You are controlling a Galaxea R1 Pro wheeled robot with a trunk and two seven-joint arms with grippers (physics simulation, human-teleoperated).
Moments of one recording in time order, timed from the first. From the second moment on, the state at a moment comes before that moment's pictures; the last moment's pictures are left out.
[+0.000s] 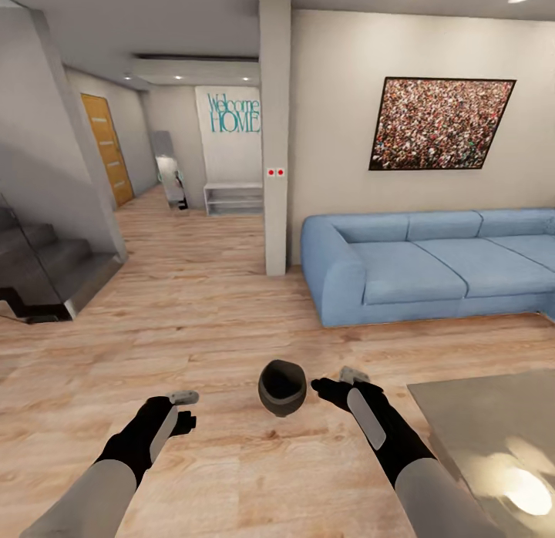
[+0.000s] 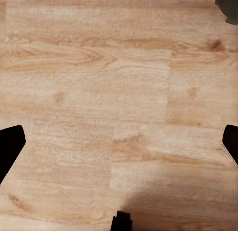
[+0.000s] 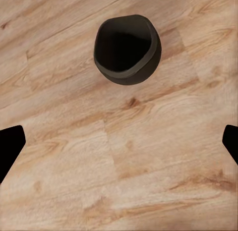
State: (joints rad) left arm -0.66 0.01 0.04 -0.60 0.10 0.69 0.22; right arm -0.64 0.06 0.16 -0.78 -0.59 0.53 -0.24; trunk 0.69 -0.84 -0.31
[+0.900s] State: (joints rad) left arm -0.66 0.01 0.04 -0.60 0.10 0.69 0.22; right arm -0.64 0.06 0.16 -0.78 -0.59 0.53 -0.24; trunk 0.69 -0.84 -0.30
